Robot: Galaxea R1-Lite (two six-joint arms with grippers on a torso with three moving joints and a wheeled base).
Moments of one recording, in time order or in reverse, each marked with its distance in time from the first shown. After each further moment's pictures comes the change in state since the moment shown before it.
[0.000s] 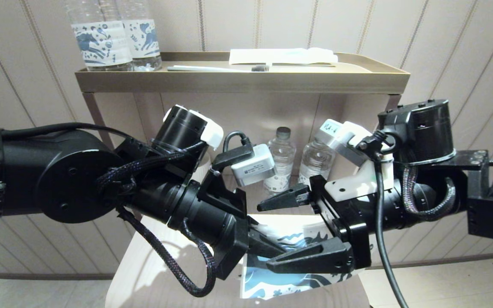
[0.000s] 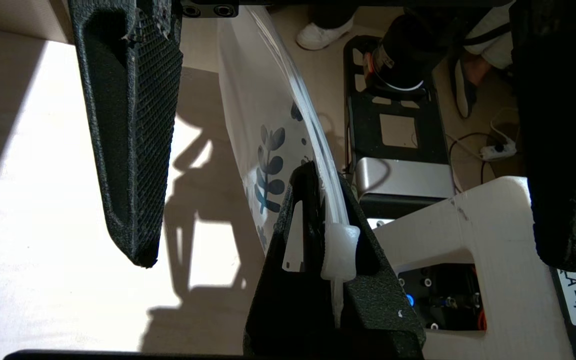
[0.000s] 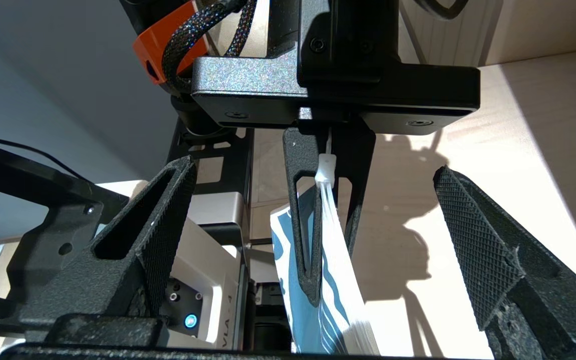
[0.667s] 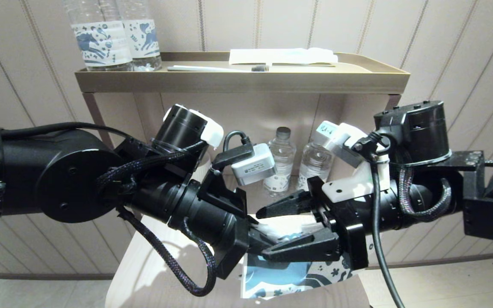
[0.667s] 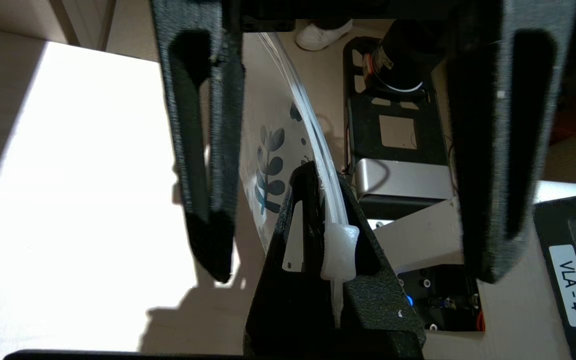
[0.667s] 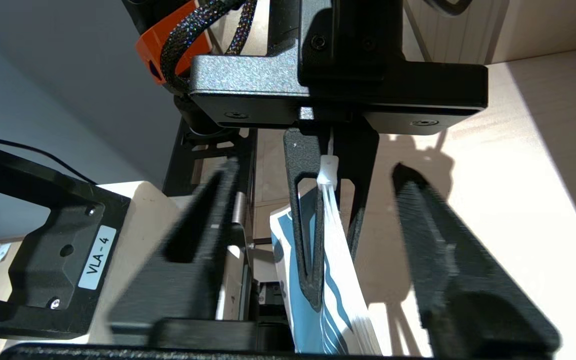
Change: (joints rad) left arm 0.000 0.000 -0.003 0.000 0.000 -0.005; right arm 0.005 0.008 -0.003 0.000 0.002 0.007
